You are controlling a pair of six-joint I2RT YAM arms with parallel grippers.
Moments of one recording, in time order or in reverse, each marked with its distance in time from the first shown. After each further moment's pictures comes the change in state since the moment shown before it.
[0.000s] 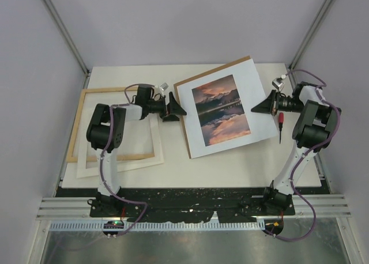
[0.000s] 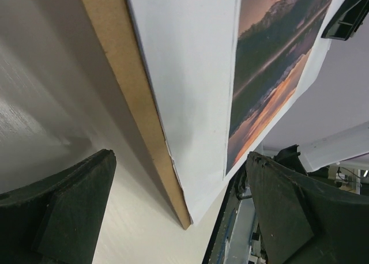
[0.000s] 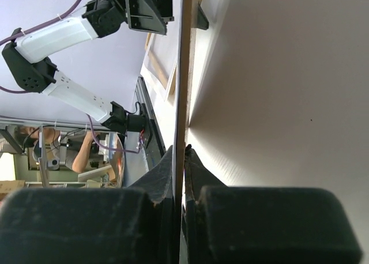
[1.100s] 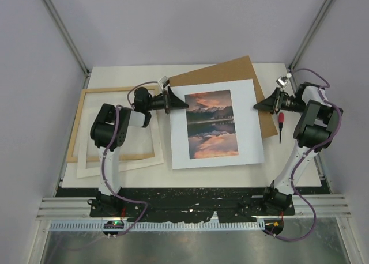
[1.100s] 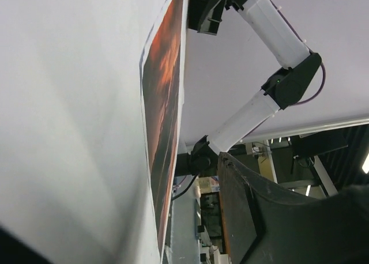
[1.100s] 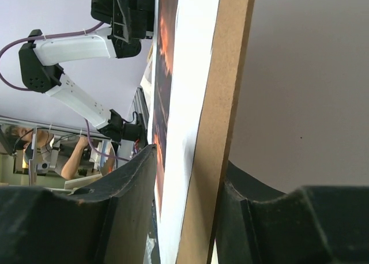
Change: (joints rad) left arm -0.033 0.077 -0.103 0.936 0.158 -0.752; right arm -0.029 -0.001 0.016 -0.007 -0.064 -0.066
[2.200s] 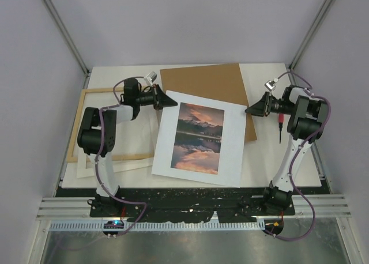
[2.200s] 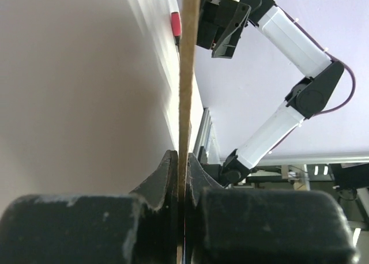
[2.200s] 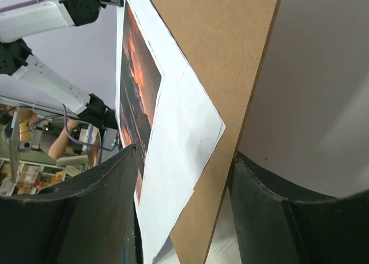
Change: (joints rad) left arm 0.104 -0.146 0.028 -0.529 -0.037 0.377; right arm 0.073 0.199 0.066 -0.002 -0.023 -0.170
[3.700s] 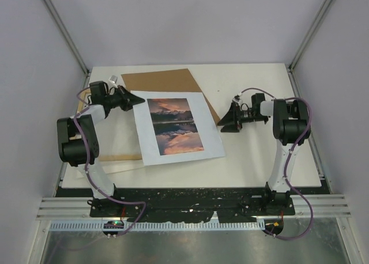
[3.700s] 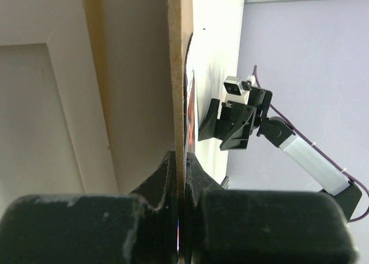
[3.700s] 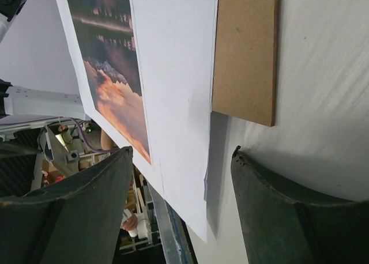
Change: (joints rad) left arm 0.322 -0.179 -0.038 -0.477 -0.175 0.206; right arm 0.307 -0.153 -0.439 0.893 0.208 1.020
